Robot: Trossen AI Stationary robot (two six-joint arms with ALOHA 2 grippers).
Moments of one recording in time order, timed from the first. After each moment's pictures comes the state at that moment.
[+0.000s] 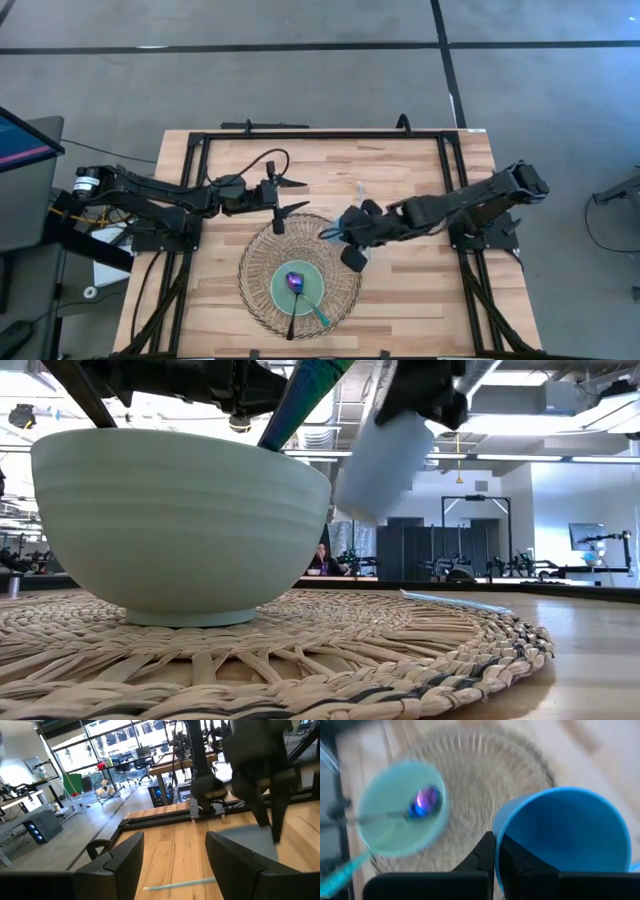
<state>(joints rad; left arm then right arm) -0.03 1.07 0.60 0.60 -0.19 0.31 0.29 1.56 1.25 -0.60 0.25 0.66</state>
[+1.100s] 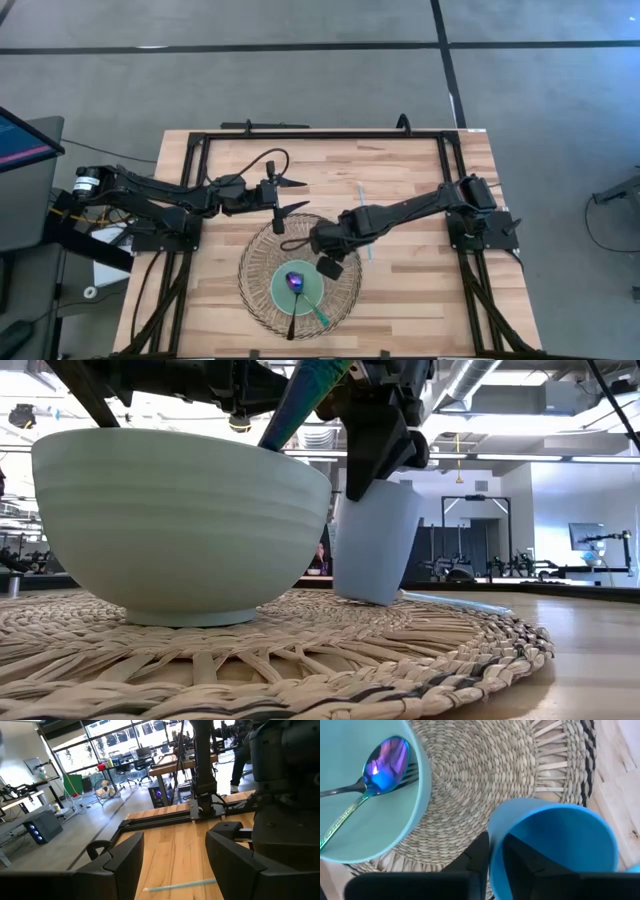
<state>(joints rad) -0.03 1.07 0.60 0.61 -0.19 0.31 0.23 1.96 1.63 -0.91 0.08 0.64</state>
